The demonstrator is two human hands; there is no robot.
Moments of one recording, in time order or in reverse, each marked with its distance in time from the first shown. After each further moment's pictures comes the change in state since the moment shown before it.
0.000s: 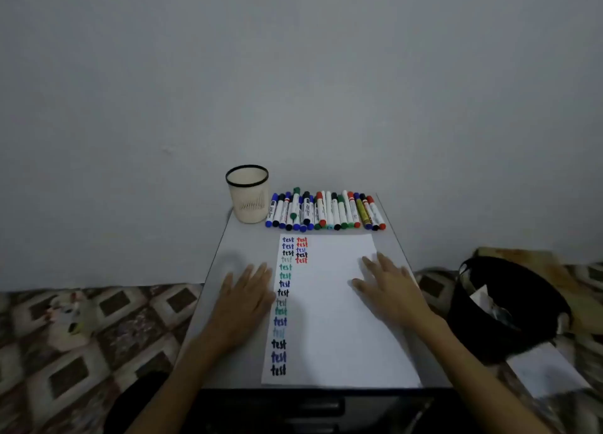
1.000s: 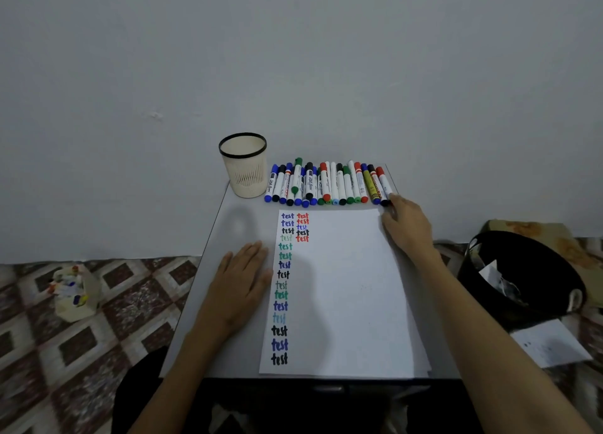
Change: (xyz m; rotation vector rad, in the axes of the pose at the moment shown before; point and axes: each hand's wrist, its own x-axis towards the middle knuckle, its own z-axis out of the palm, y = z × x) left_hand 0.002 -0.008 0.010 -0.012 0.168 0.017; right_hand 0.098 0.038 -0.009 0.224 0.393 0.165
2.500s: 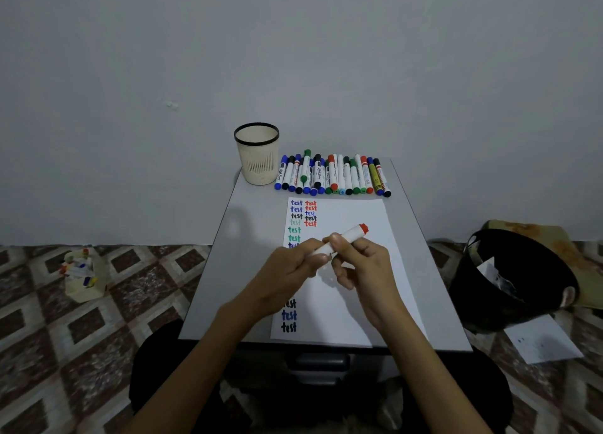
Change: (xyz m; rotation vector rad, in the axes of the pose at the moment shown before) left_hand -0.016 0.087 -0.041 -0.683 -0.100 0.178; right_hand -0.165 -0.119 -0.039 1.305 -0.258 0.215
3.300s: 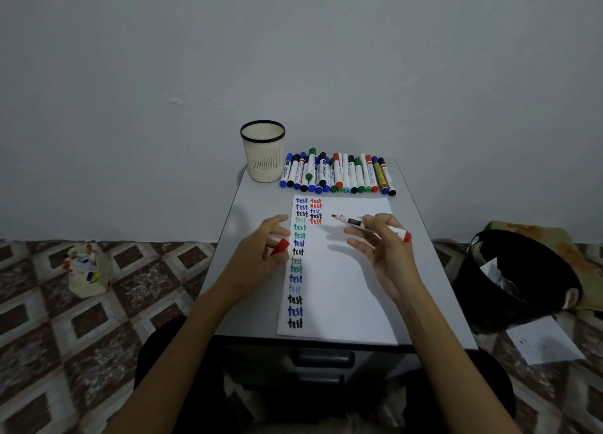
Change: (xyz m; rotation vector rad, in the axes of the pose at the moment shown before) left_hand -0.006 -0.049 -0.038 0.088 0.170 -0.065; right_hand 0.034 -0.003 -0.022 0.323 0.068 0.019
